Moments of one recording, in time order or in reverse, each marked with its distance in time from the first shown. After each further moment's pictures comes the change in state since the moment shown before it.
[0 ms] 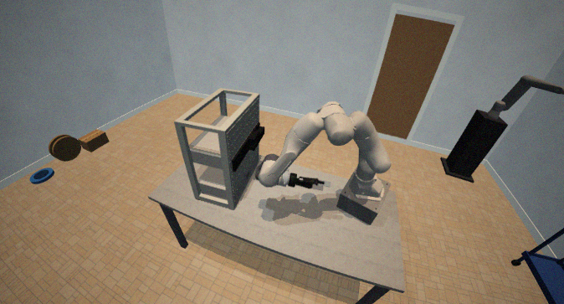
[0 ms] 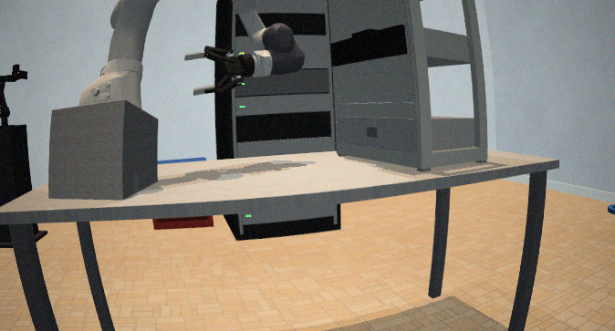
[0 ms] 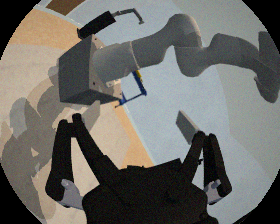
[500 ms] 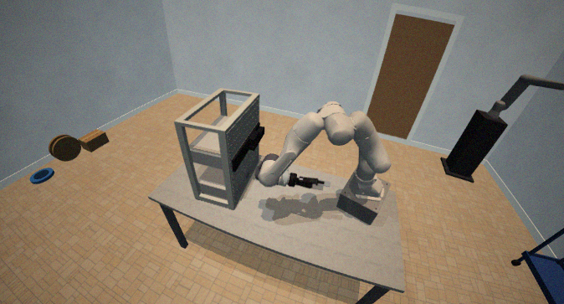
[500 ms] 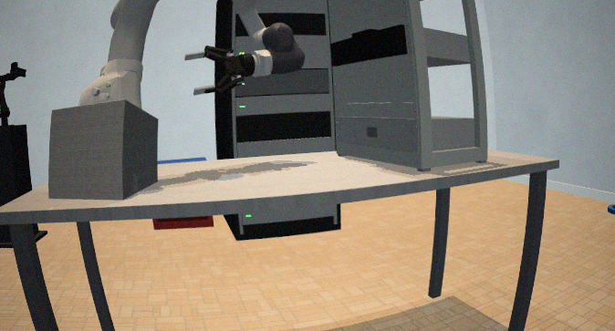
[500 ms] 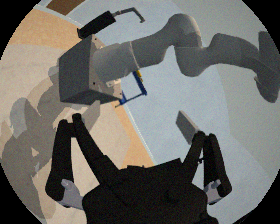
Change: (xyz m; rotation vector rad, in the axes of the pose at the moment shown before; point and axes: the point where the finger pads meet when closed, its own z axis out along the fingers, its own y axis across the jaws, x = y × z) arm 0.000 0.001 -0.001 0.002 -0.002 0.001
